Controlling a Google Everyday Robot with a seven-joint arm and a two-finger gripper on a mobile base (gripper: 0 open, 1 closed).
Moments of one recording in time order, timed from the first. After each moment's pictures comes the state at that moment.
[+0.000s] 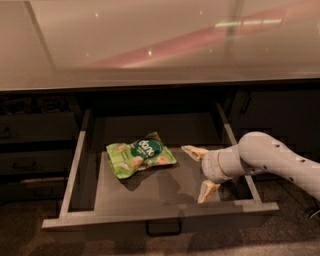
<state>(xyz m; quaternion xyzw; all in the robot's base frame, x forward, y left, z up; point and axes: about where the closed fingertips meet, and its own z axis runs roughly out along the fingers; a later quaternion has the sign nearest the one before) 0.520 -0.117 0.616 -0.78 0.53 0.05 0.34</state>
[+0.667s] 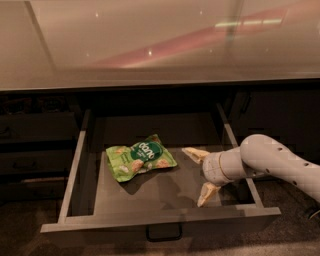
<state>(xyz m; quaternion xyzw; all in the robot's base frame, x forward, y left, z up) 0.510 -0.118 0.617 -0.78 0.52 0.05 0.34</state>
